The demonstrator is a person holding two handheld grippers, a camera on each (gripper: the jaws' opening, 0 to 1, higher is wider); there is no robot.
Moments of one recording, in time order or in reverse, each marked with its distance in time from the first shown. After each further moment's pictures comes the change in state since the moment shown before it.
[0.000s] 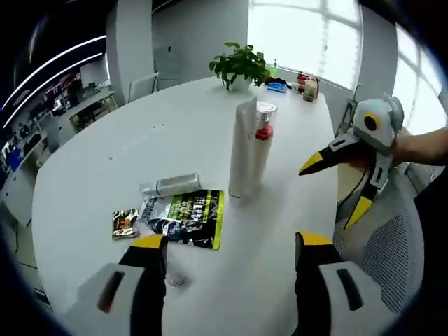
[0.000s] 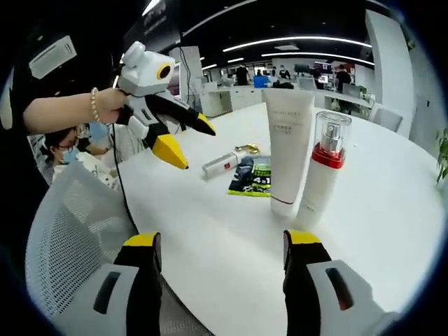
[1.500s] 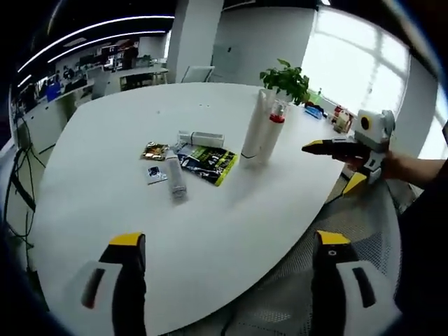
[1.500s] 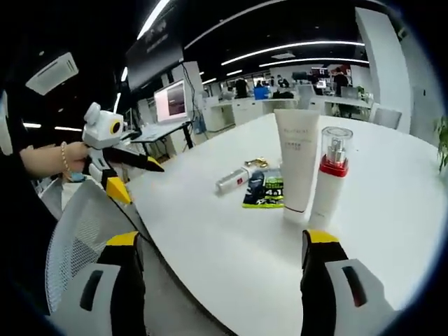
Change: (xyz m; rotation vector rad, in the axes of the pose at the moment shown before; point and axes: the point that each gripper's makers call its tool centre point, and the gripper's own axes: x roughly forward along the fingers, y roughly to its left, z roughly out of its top) left arm -0.079 -0.035 -0.086 -0.305 -0.045 0.130; right arm -0.012 0.019 0.016 0.059 -0.095 0.024
